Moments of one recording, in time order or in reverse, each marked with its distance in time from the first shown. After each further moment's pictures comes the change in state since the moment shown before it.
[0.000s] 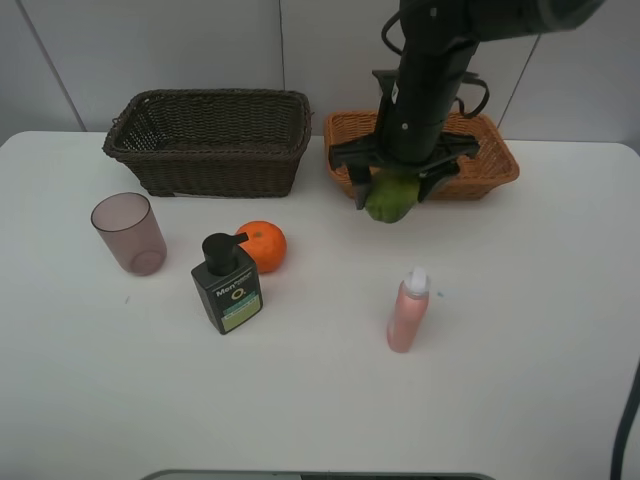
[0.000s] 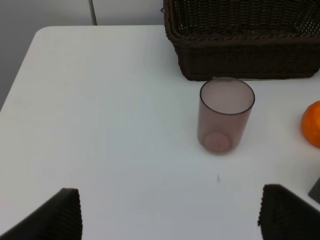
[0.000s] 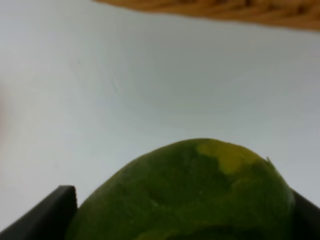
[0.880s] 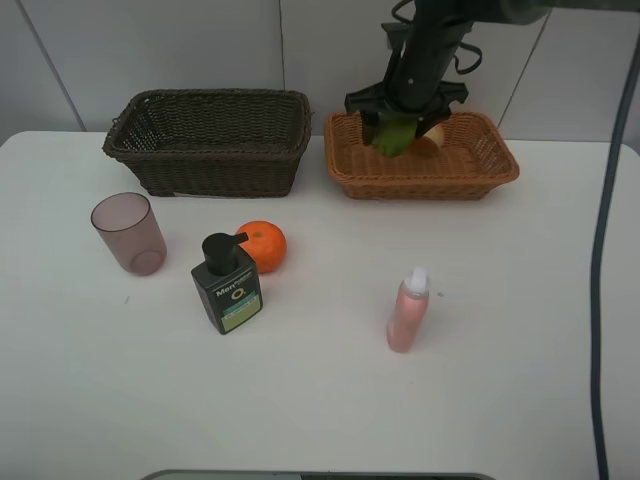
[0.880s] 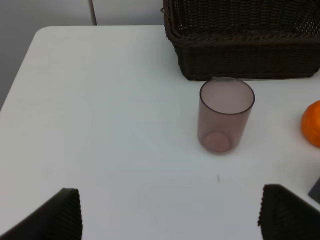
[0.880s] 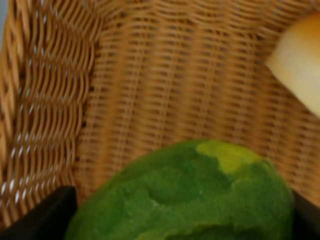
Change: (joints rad) left arm 0.000 0.000 0.000 0.000 0.000 0.000; right arm -0.155 0.281 -0.410 -0.016 -0.084 -0.185
